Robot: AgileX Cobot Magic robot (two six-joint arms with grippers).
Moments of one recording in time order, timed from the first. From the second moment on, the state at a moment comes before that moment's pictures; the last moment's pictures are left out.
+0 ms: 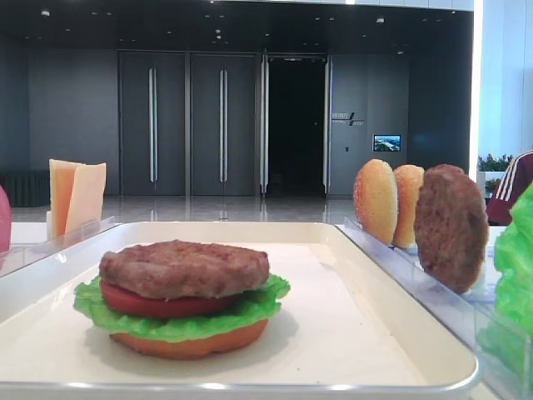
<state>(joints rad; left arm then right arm) 0.01 -0.02 -0.47 0.11 1.11 -0.07 0.01 1.11 -0.76 0.01 1.14 -0.04</state>
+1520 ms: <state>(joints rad) 0.01 -0.02 -0.47 0.11 1.11 -0.07 0.01 -0.01 -0.50 0.01 1.14 -0.01</state>
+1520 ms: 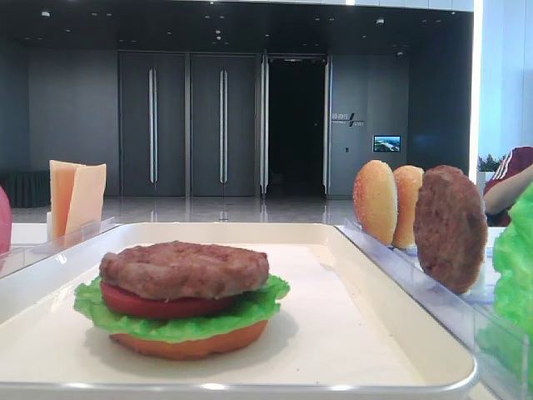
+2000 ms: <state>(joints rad) 0.01 -0.02 -0.47 0.11 1.11 -0.07 0.01 -0.01 -0.50 0.01 1.14 -0.01</state>
